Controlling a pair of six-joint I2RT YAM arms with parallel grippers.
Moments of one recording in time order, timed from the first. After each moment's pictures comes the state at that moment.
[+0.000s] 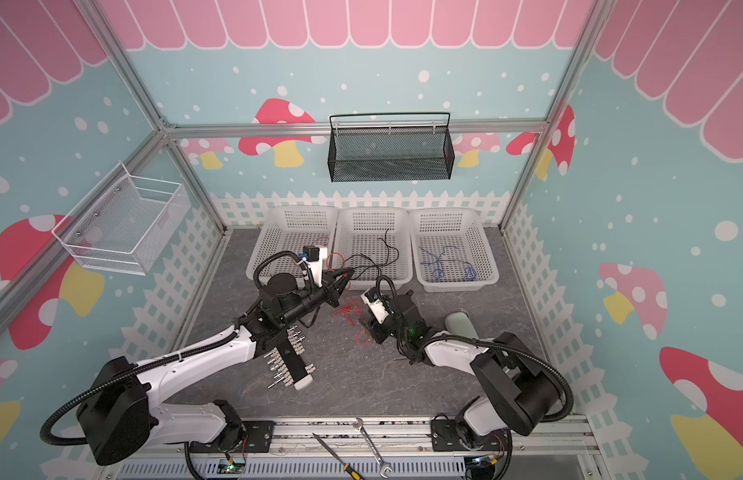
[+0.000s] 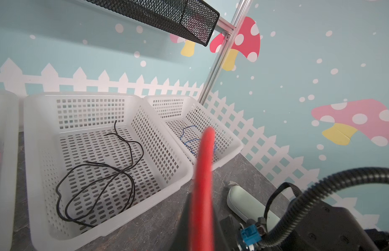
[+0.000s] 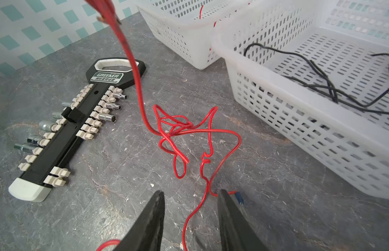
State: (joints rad) left arm -0.71 1.31 0.81 0.44 0.10 -0.39; right arm 0.66 1.47 0.56 0.40 -0.24 -0.01
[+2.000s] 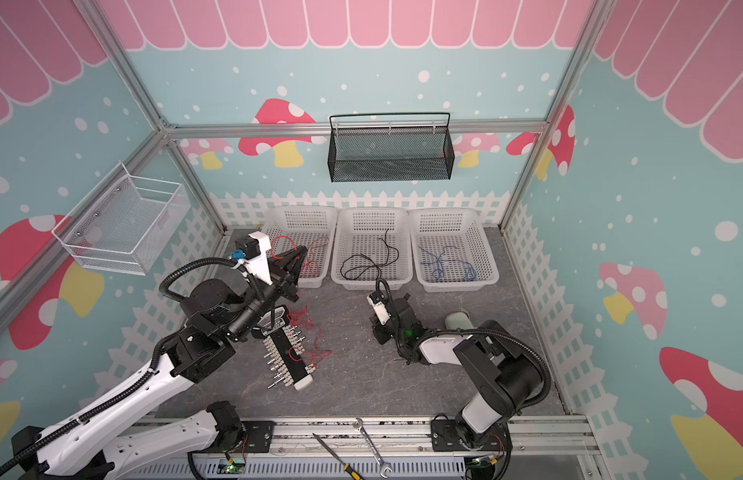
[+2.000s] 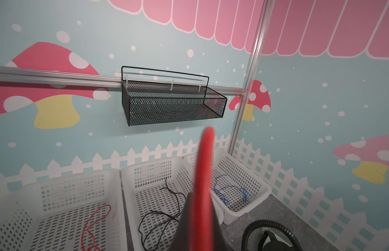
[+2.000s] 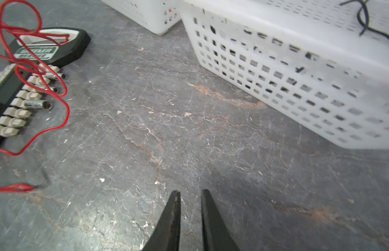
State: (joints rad) left arm -0.78 0.93 0.97 0.10 -0.20 -0.13; right arm 0.65 1.57 0.55 0.44 -0.10 0.02
